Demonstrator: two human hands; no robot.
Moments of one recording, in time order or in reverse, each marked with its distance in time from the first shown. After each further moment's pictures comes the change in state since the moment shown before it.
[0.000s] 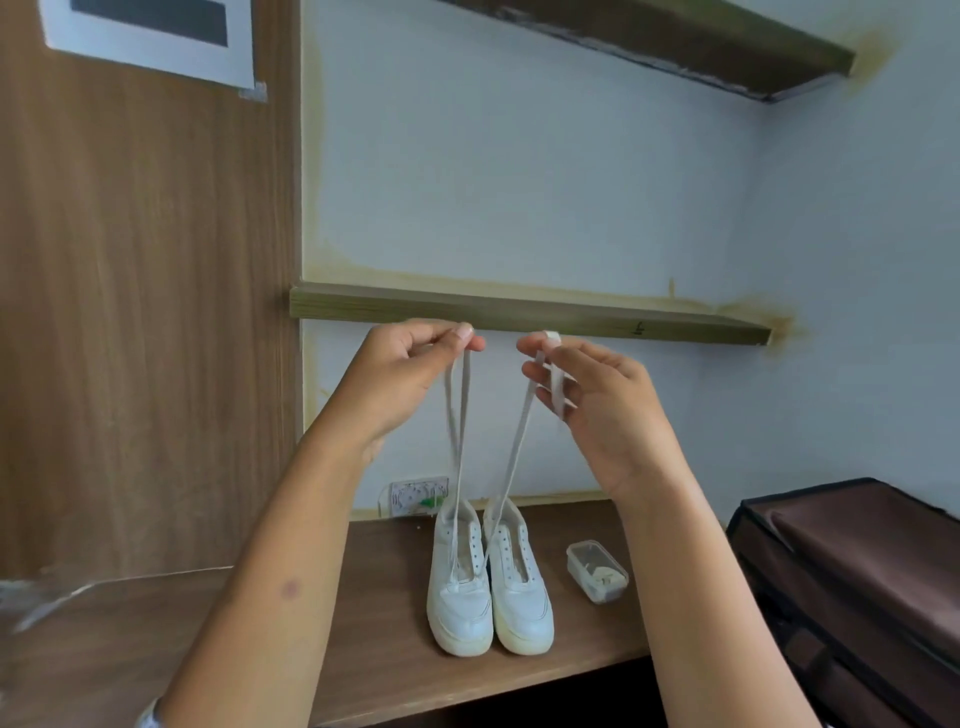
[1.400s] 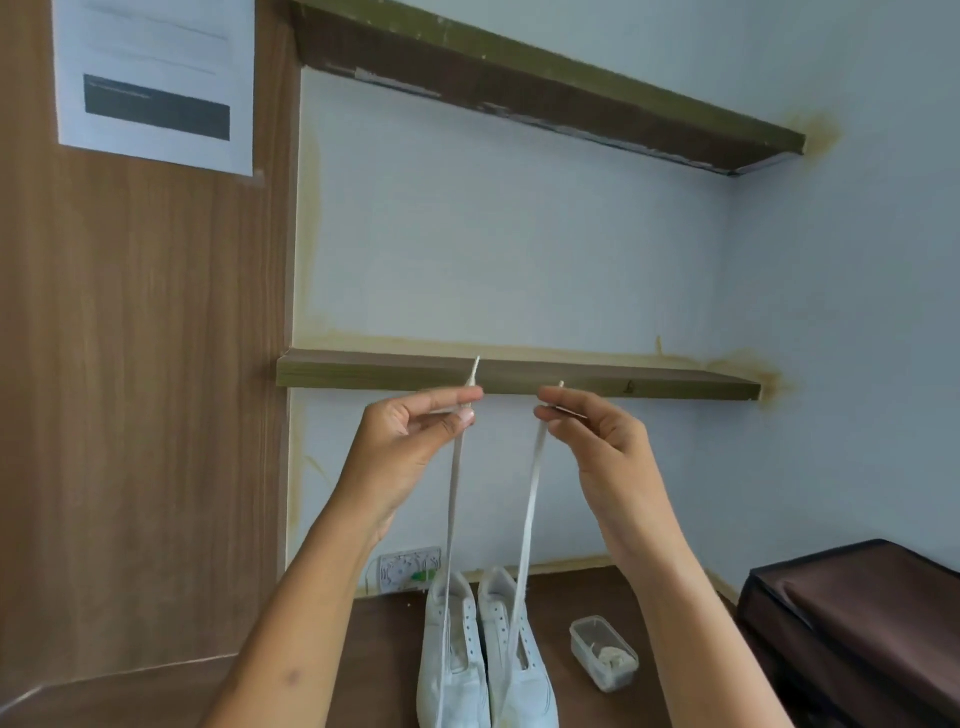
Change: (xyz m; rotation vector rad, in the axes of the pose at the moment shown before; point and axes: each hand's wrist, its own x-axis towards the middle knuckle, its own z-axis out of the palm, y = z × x) left_hand 0.021 -0.021 0.015 -0.204 -0.003 0.123; right_hand 0.022 0.011 -0.019 -0.268 0.032 -0.251
